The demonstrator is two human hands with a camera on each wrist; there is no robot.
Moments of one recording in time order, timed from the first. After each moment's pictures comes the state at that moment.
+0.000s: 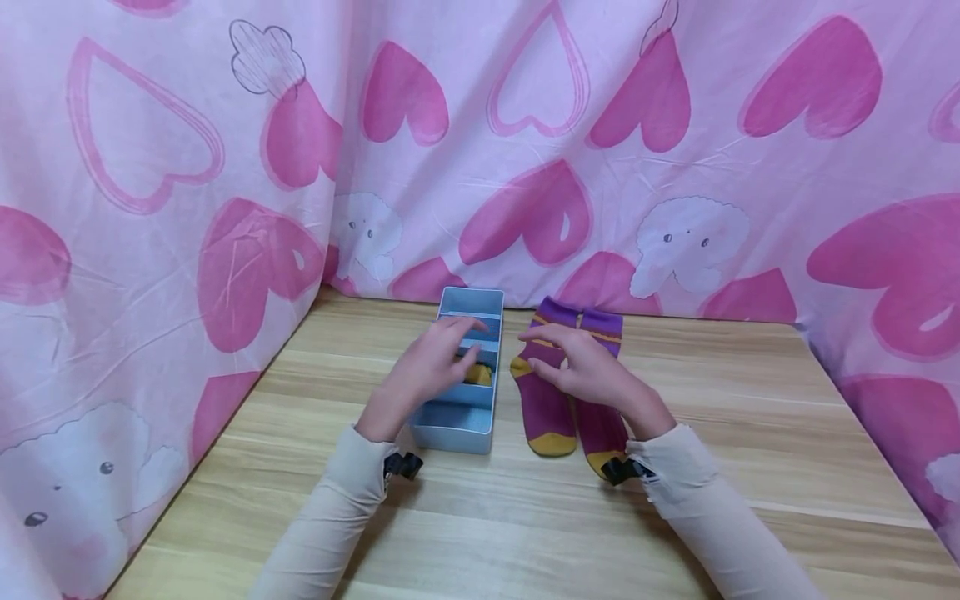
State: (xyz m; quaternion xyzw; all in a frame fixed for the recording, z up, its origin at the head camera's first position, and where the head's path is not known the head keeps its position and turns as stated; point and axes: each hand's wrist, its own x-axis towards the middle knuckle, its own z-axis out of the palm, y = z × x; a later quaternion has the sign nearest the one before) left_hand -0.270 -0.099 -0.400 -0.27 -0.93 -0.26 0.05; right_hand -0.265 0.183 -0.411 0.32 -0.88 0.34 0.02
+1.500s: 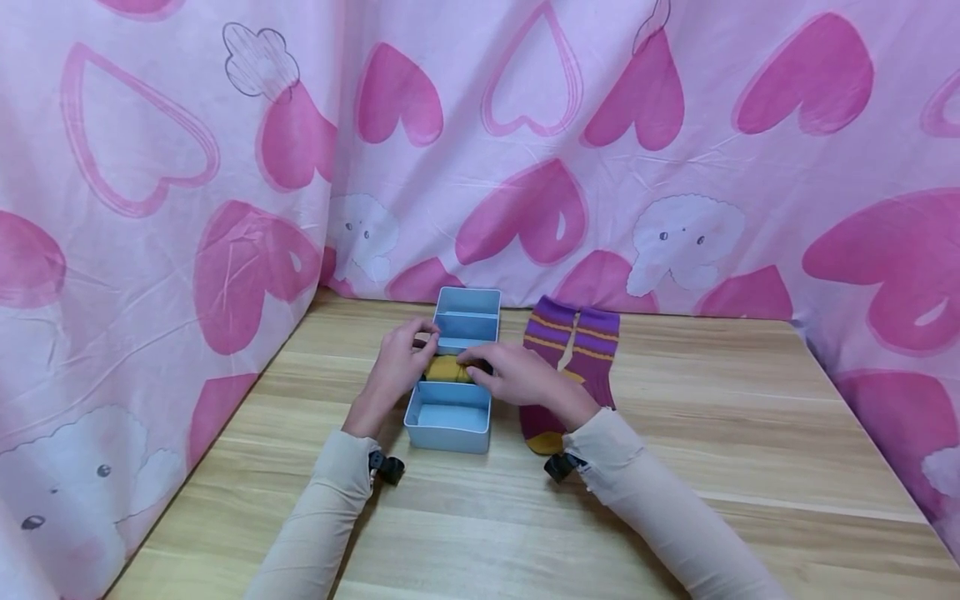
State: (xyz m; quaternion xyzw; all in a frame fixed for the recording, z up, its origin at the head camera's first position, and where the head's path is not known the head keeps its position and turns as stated) left_hand -0.302 -0.146 -0.458 -0.11 -0.90 -0.42 0.06; right_hand -0.277 0.096 -0.421 0.37 -0.89 0.25 -0.06
